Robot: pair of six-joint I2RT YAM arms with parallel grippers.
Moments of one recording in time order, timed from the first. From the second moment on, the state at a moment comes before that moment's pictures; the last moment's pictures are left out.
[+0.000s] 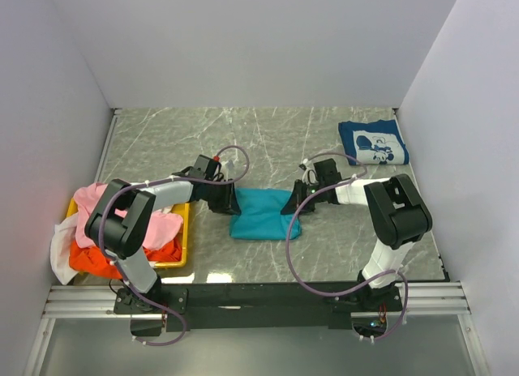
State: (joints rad) left arm -0.45 1.72 0.89 -0.21 0.42 -0.45; right arm 0.31 1.77 0.78 -0.02 -0.70 0.47
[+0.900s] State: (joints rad) left arm -0.26 1.71 0.94 -0.25 0.46 -0.40; right arm 0.29 1.94 1.51 -0.68 0.11 0.10
